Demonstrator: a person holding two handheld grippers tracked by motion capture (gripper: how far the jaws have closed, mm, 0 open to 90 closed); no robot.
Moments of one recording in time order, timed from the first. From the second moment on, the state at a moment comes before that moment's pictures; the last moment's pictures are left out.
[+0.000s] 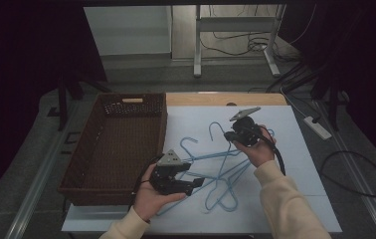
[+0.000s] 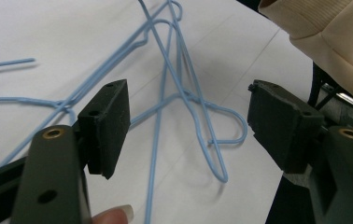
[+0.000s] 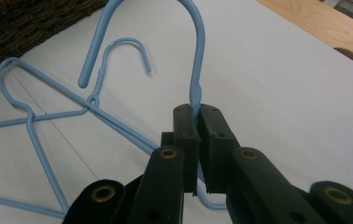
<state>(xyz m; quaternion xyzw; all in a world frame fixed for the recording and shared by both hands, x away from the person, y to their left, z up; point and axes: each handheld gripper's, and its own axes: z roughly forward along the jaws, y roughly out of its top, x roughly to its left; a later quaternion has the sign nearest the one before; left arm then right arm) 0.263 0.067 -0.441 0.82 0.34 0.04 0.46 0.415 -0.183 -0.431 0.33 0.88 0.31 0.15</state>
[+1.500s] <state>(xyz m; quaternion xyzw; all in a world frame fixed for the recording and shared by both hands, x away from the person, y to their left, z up) 0.324 -0.013 -0.505 0.83 0.39 -0.03 0.41 0.411 -0.190 -0.428 0.33 0.87 0.34 0.16</state>
